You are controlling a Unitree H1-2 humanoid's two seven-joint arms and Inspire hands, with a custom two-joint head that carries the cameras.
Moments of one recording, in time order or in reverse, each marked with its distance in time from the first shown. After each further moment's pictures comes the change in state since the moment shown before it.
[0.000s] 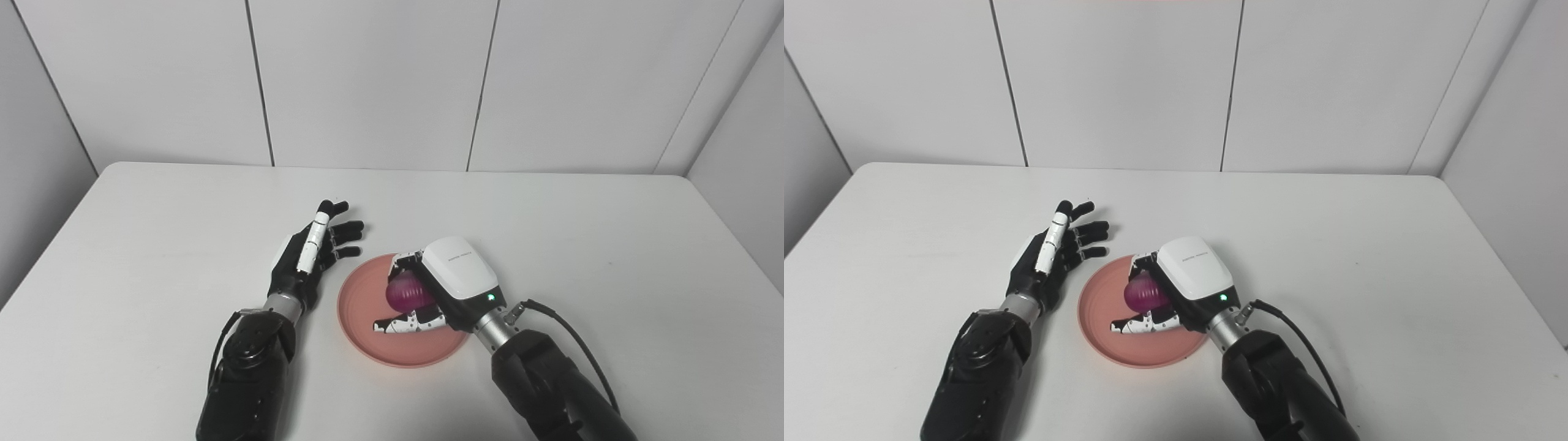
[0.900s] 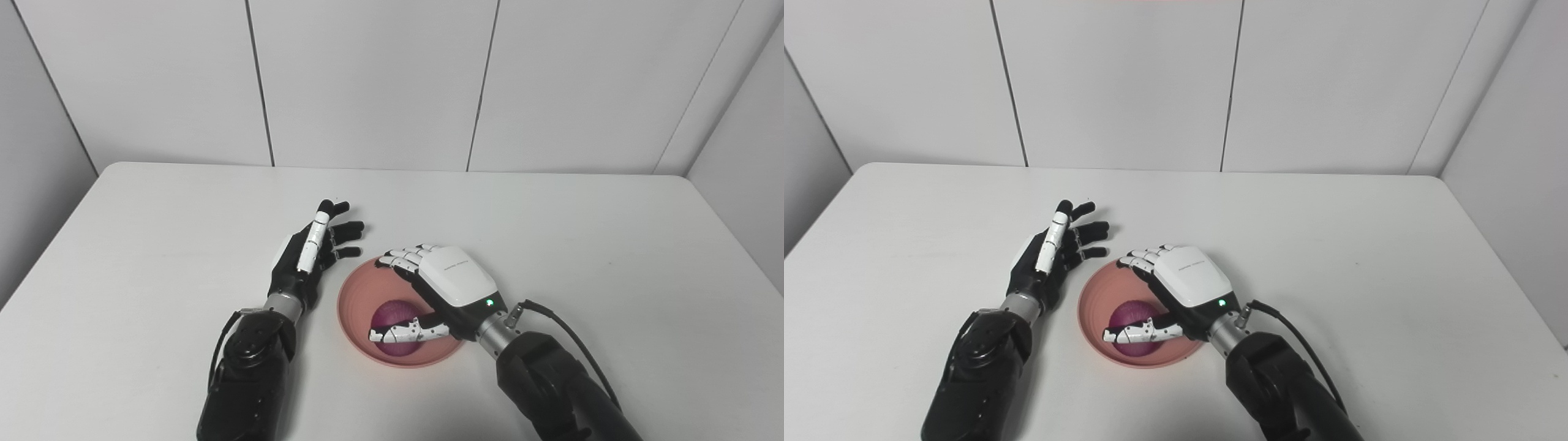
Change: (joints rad) left arm -0.002 0.000 -0.001 0.004 0.000 -0.001 0.005; right arm 0.019 -0.003 -0.025 -0.064 -0.054 0.029 0.187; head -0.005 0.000
